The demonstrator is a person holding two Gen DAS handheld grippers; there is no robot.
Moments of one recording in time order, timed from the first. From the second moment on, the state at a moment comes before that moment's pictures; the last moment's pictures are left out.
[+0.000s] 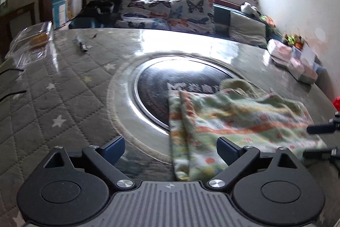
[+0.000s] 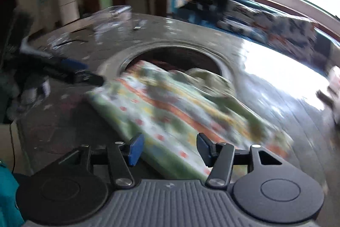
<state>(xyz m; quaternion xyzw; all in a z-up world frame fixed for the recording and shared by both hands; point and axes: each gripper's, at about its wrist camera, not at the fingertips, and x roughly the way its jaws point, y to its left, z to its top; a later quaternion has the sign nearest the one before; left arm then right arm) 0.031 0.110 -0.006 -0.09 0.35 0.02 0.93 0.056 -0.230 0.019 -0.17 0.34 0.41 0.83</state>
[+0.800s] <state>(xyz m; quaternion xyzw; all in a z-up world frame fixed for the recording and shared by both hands) 0.046 0.146 -0.007 -0.26 0.38 0.00 0.89 0.027 -0.099 -0.010 -0.27 0.29 0.51 0.77</state>
